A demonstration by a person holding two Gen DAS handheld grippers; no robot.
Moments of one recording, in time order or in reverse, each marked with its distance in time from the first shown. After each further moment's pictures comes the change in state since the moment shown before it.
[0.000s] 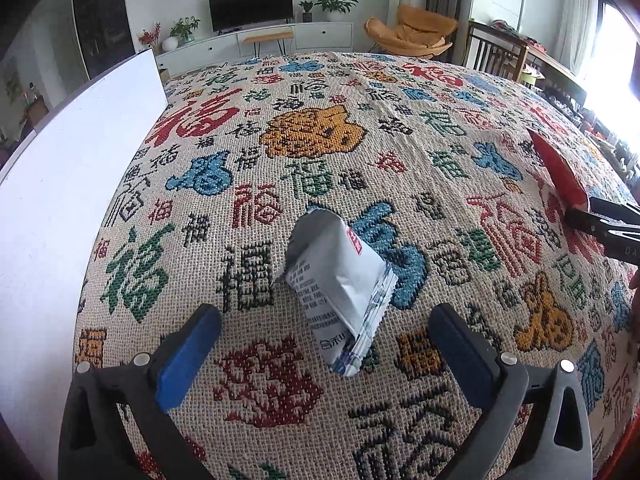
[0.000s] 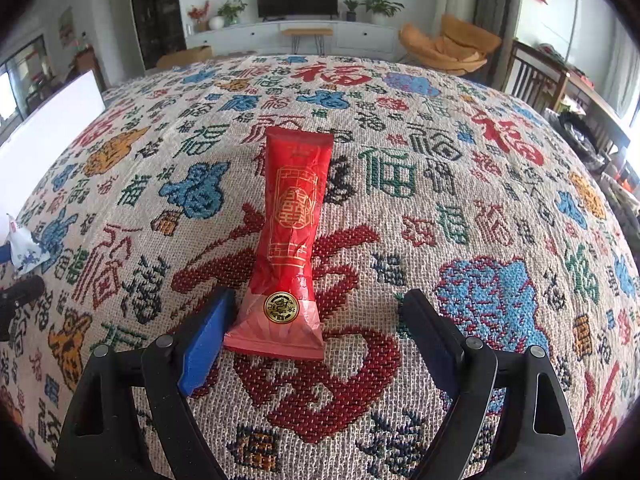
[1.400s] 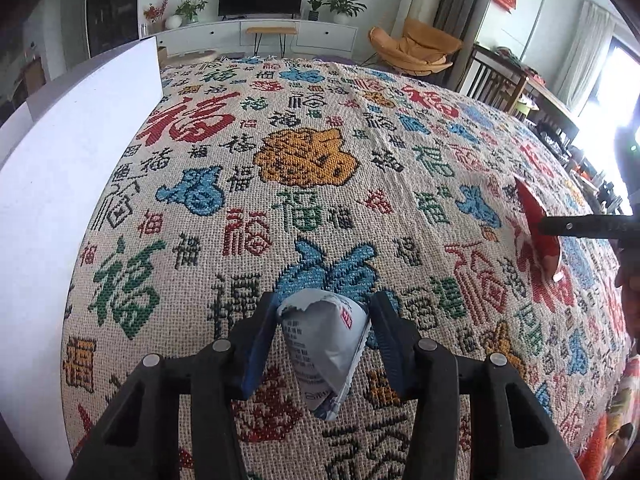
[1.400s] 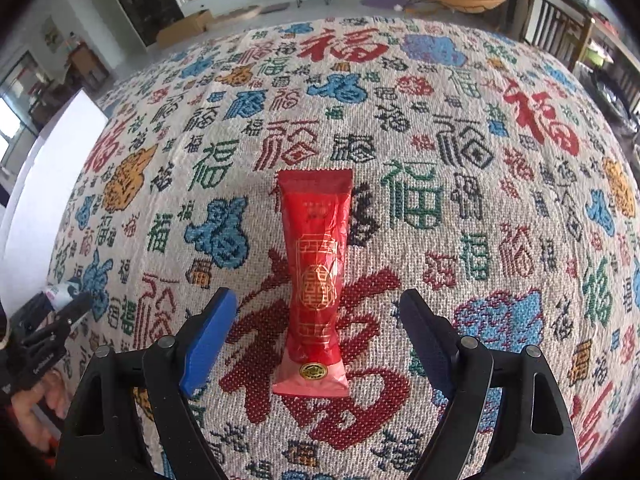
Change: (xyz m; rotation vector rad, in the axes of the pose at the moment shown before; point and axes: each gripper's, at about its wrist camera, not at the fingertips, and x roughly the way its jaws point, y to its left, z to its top) left arm -0.014 0.017 0.028 -0.129 0.000 -0.134; right arm 0.012 -0.010 0.069 0.102 0.266 0.138
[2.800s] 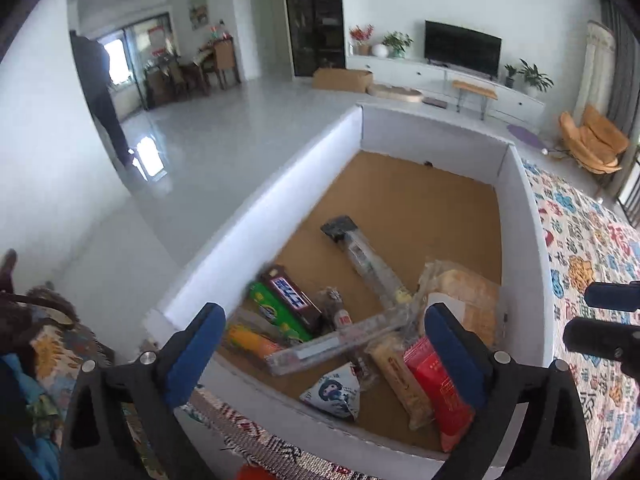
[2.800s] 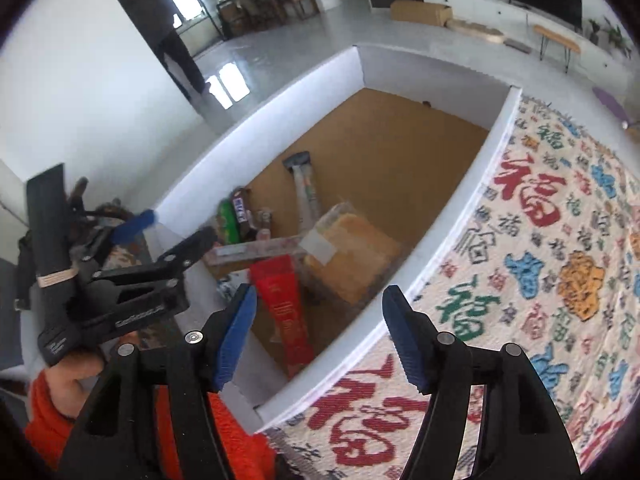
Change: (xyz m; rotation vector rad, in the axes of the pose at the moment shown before) left arm -0.215 0.238 -0.033 -0.347 -0.164 0.598; right arm -0.087 0.450 -0.038 -0.588 0.011 0.414
